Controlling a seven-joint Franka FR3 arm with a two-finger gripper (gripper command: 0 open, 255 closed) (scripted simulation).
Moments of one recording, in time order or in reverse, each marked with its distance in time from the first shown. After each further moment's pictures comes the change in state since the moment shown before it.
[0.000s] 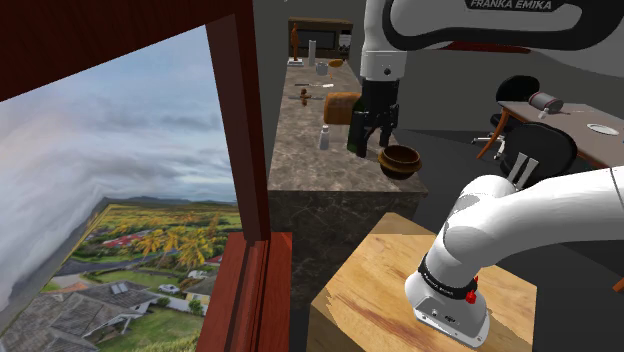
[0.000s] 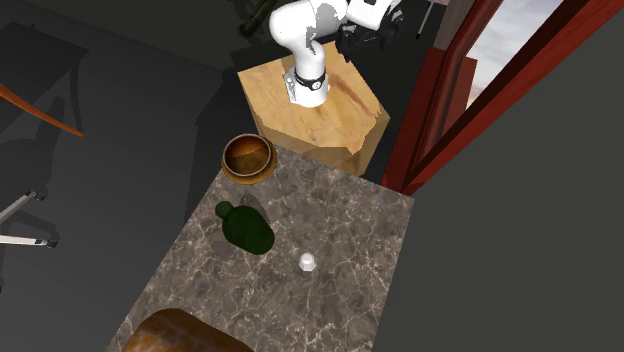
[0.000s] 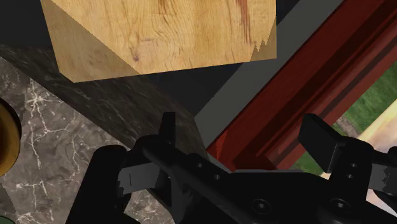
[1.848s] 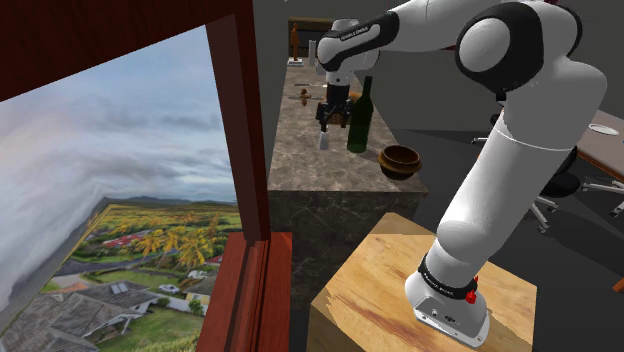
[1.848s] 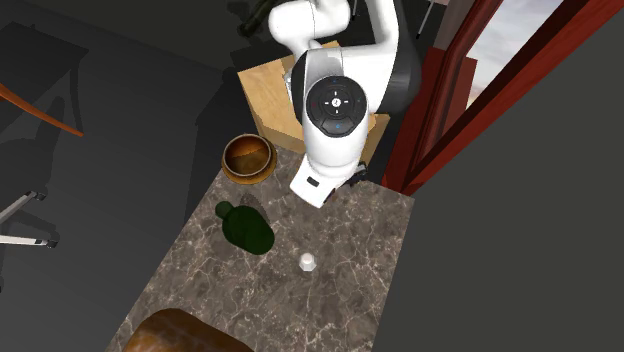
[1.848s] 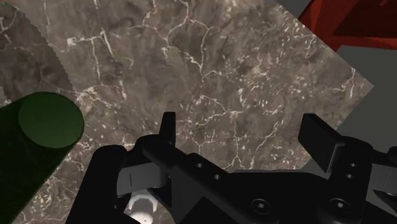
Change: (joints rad) arm -0.137 0.846 -0.230 0.468 -0.044 0.447 -0.243
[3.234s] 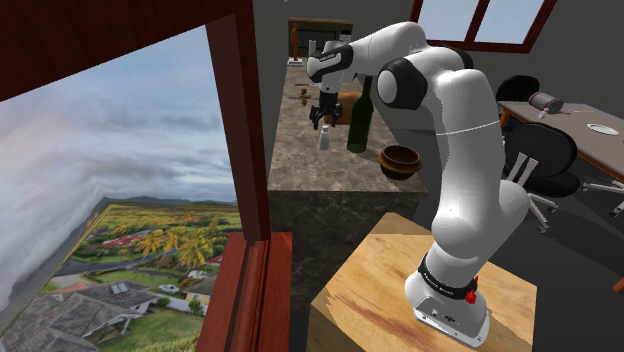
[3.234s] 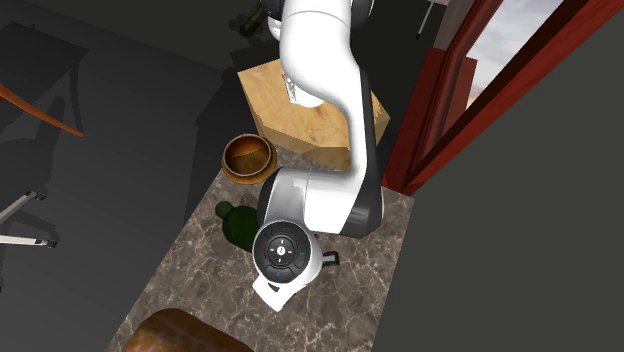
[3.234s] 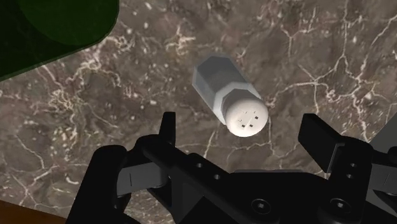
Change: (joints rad) arm -0.132 0.561 -0.026 0.576 0.134 0.012 -0.092
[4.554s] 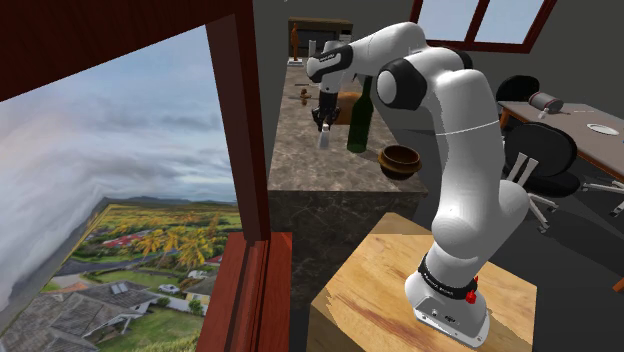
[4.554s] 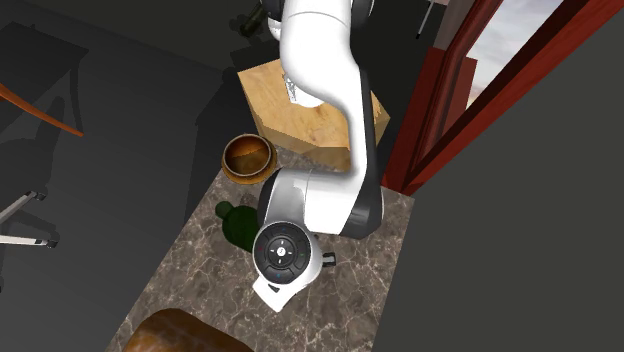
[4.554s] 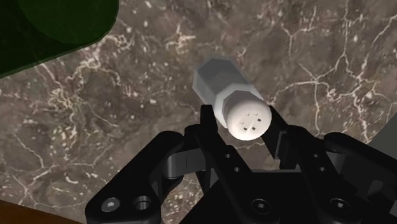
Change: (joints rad) arm -0.001 0.004 0.000 0.006 0.001 -0.001 0.000
